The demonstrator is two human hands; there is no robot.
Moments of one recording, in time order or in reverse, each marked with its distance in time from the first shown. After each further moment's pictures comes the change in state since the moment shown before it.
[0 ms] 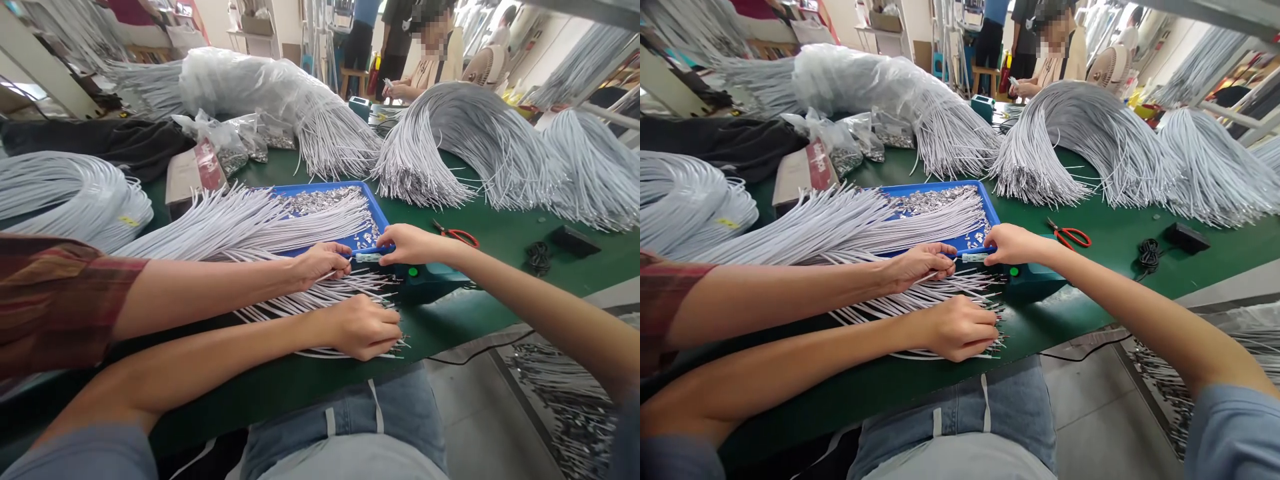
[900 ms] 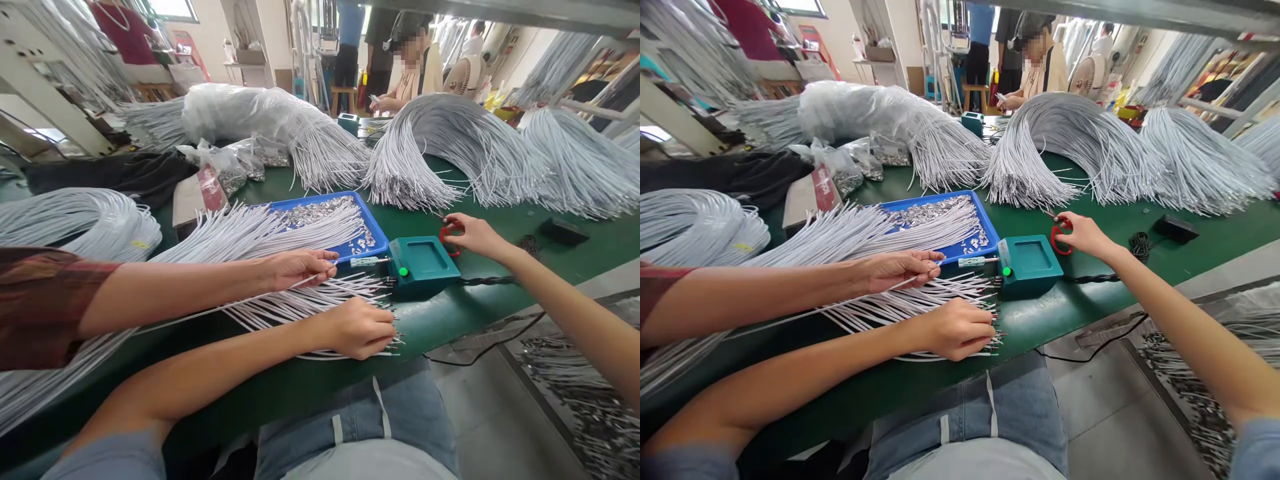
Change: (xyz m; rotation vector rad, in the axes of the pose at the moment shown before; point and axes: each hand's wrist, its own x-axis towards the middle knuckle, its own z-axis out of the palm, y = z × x) left_hand -0.001 -0.002 0.002 0.010 0.019 0.023; right_hand -0.073 0.148 0.027 0.104 0.523 0.449
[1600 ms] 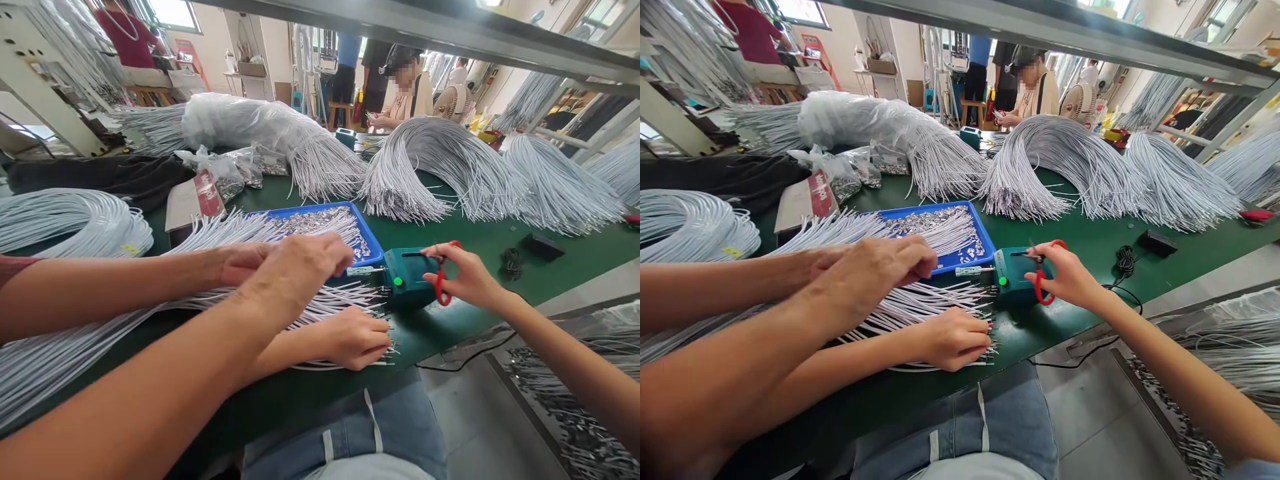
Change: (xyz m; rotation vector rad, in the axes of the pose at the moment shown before) left_hand -0.004 0.001 0.002 -0.028 0.068 -0.151; right_hand -0.074 -0.070 -0.009 0.267 0.126 -0.380
